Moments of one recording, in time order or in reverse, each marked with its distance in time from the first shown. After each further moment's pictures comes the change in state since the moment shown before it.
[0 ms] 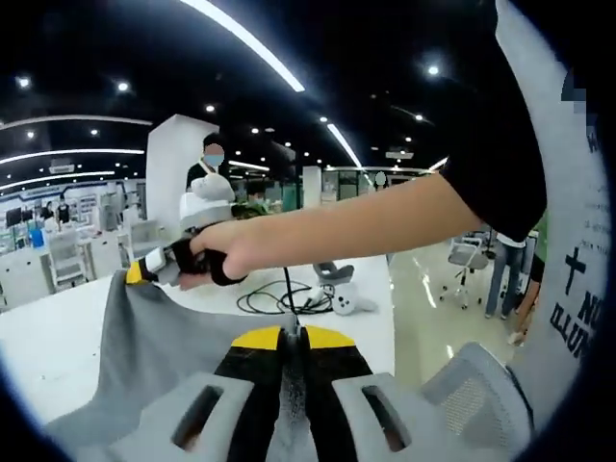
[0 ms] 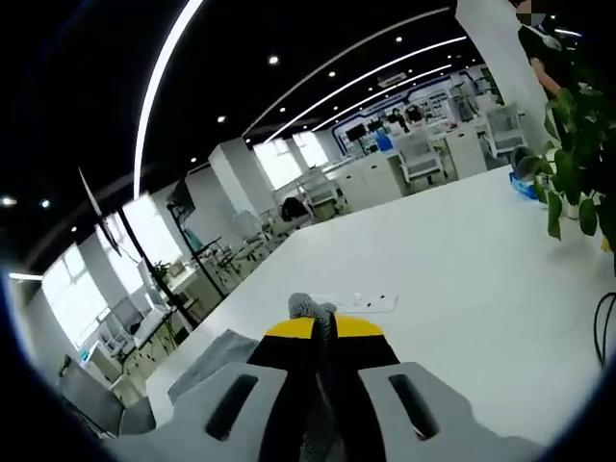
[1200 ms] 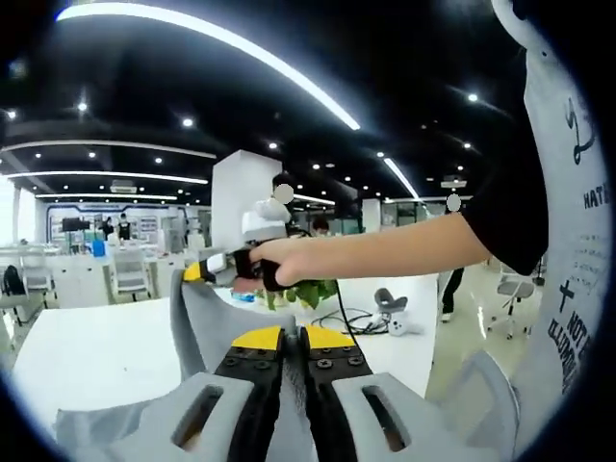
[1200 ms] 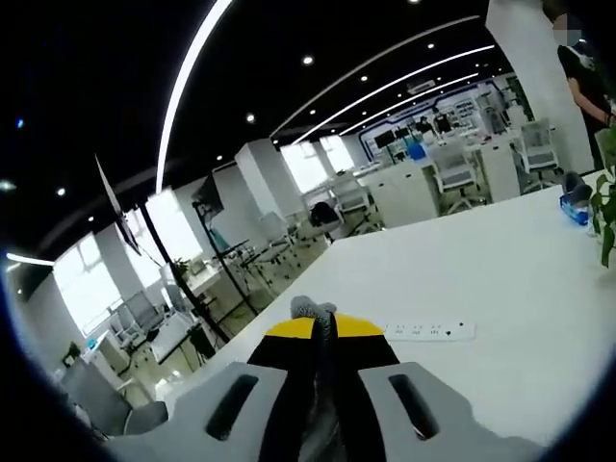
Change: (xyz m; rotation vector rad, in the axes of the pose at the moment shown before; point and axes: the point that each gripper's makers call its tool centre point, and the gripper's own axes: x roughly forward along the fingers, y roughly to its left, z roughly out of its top) left arm -0.174 0.074 0.031 -0.027 -0.136 0.301; right arm 0.075 0.142 0.021 -0.052 -0.012 0.099
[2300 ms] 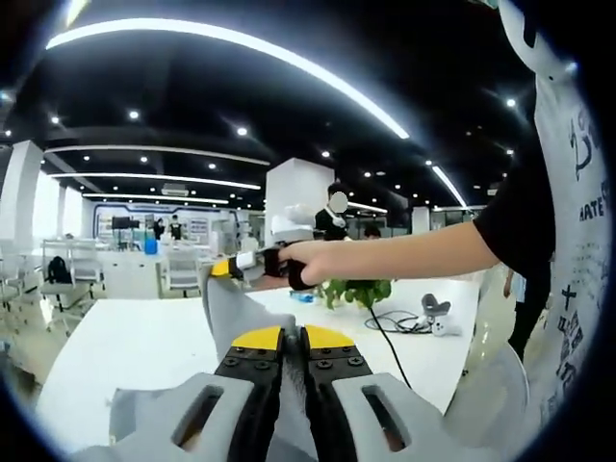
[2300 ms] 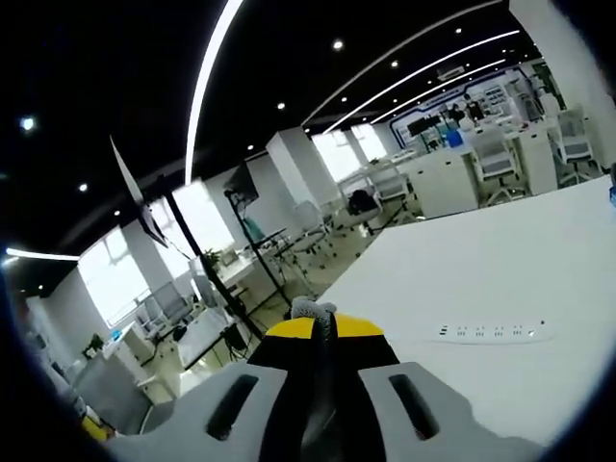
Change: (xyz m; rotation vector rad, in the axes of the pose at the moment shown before) left arm -0.093 0.073 0.001 -0.029 -0.018 0.234; right arm 0.088 0.101 -0.023 -0.005 0.059 0.157
